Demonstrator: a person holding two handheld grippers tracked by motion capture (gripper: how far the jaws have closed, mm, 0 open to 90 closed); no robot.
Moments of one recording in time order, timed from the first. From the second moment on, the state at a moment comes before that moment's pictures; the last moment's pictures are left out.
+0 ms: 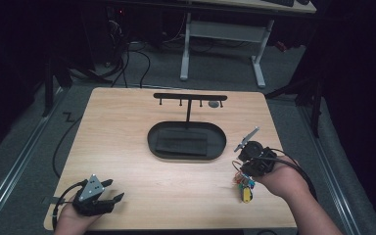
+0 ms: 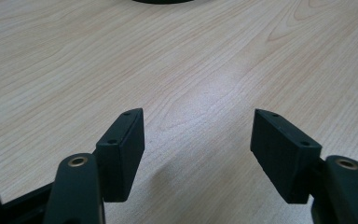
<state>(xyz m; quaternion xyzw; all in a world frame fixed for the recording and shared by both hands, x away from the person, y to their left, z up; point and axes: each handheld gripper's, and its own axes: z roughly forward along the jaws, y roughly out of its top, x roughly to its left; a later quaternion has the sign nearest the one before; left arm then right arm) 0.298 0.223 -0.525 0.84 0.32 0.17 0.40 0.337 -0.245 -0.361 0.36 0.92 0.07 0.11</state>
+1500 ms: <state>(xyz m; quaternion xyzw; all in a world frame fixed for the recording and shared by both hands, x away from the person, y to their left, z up) 0.301 0.215 -0.524 0.85 0.30 0.16 0.41 0.384 -0.217 -0.298 0.37 0.91 0.11 0.15</state>
